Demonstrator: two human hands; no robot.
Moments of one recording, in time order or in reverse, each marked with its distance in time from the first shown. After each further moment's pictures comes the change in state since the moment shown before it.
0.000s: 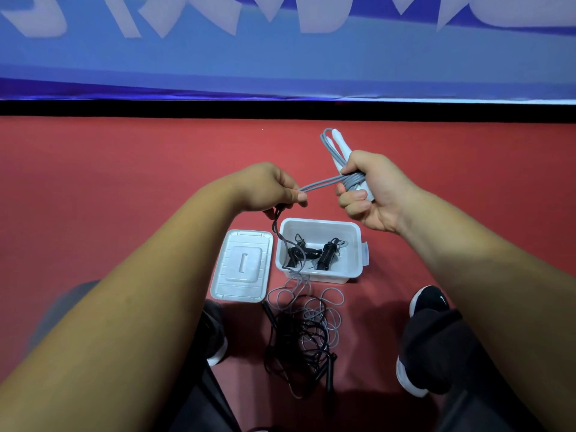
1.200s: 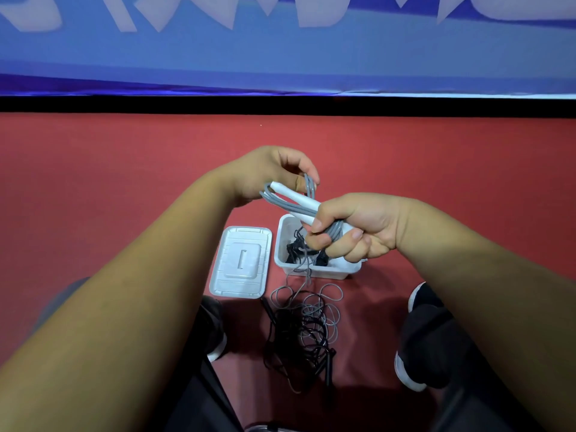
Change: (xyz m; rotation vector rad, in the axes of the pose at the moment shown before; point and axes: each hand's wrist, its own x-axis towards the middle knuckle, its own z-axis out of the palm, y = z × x) left_hand -0.007 0.013 -0.004 -0.328 -0.116 0.237; right_hand -0.008 0.026 0.000 -0.388 -0.698 0.487
